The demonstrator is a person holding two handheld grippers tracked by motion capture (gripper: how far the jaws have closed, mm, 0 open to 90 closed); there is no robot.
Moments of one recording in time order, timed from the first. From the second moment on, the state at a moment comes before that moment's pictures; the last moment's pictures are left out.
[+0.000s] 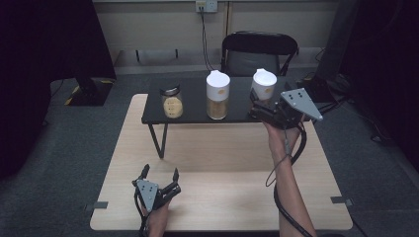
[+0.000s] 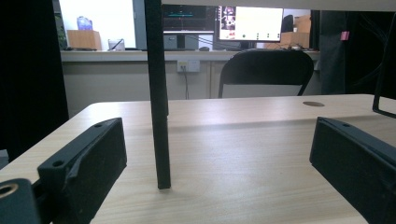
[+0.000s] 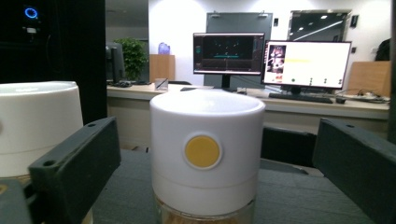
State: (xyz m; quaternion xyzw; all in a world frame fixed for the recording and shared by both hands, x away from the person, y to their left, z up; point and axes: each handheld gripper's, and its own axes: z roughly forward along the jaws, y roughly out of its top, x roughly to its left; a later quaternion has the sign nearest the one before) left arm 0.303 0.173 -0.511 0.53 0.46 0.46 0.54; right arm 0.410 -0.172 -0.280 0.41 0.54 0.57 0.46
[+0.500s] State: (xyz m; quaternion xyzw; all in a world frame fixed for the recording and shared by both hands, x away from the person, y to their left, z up) left arm 0.303 0.173 -0.511 0.53 0.46 0.46 0.54; right arm 0.400 -0.174 -0.284 0.41 0.55 0.58 0.45
